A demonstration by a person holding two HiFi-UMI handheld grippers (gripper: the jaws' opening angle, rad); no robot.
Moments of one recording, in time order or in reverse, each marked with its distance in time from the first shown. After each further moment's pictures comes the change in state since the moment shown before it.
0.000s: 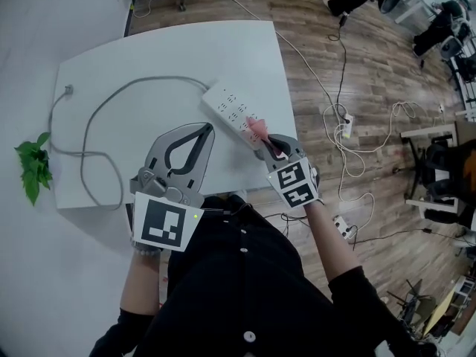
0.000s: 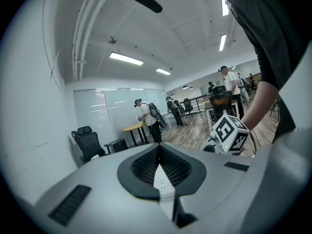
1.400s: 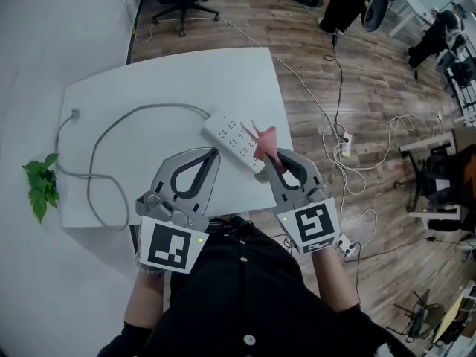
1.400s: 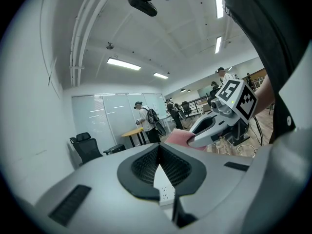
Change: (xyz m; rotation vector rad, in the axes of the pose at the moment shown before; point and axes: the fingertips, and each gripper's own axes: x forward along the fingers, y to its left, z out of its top) left arm -0.001 0.004 0.033 0.031 -0.066 -0.005; right arm -0.103 -0.011 0.129 0.052 -0.359 -0.111
